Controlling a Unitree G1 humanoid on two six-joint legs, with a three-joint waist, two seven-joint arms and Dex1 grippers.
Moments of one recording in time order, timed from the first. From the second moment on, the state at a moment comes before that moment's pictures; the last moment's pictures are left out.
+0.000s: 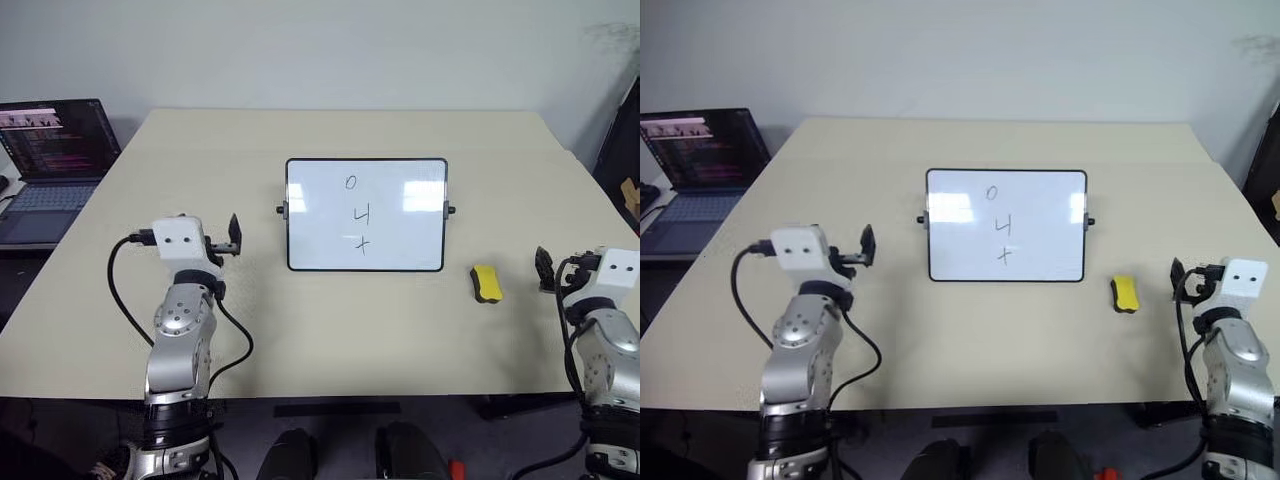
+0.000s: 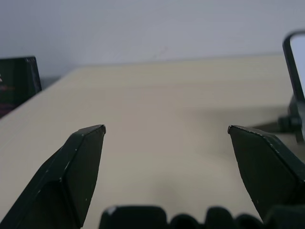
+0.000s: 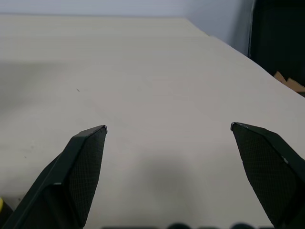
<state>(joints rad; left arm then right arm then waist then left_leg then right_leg) -0.19 0.22 0.20 -0.16 -0.08 0.29 -0.02 -0.17 -0.48 -0.42 0.13 0.30 0.24 0.18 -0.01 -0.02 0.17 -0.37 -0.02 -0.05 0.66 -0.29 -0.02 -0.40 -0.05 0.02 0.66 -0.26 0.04</state>
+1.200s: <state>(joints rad) -0.41 0.70 -0.03 -0.26 -0.54 0.47 -1.06 -0.14 -0.35 -0.27 -0.45 0.47 0.92 0.00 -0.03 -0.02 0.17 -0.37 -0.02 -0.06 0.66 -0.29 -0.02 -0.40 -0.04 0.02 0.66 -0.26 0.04</state>
